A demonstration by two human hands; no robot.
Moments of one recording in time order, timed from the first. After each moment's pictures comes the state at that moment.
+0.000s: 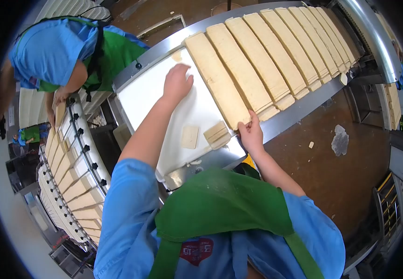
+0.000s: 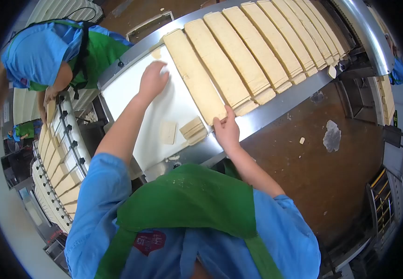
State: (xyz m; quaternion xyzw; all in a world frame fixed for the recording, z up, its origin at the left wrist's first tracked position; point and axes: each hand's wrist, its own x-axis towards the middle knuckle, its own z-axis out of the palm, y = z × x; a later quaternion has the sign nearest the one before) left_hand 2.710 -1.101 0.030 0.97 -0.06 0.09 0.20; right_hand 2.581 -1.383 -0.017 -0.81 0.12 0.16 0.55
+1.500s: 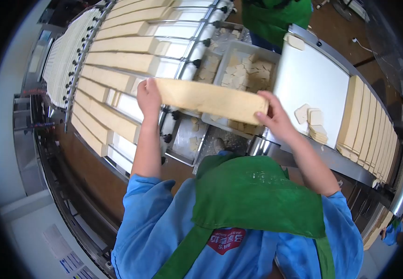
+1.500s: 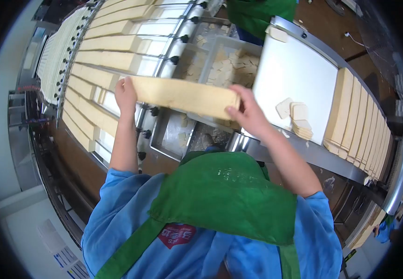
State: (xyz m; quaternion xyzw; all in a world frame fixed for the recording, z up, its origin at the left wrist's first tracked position) left_hand 2.126 -0.848 0.125 0.66 0.60 0.39 0.23; right_hand 2.418 -1.117 0.111 -0.62 -0.43 0.45 0.49
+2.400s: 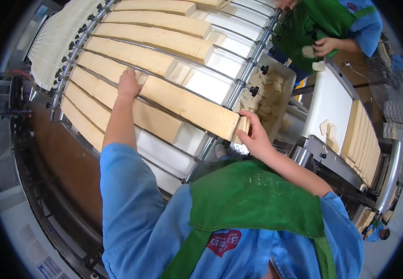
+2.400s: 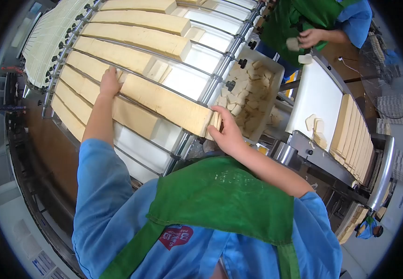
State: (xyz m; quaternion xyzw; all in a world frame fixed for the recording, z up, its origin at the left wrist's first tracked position) left_hand 1.875 -0.639 0.096 0.82 0.58 0.04 0.00; right_hand 2.165 -1.000 0.106 -0.62 -0.42 0.46 0.47
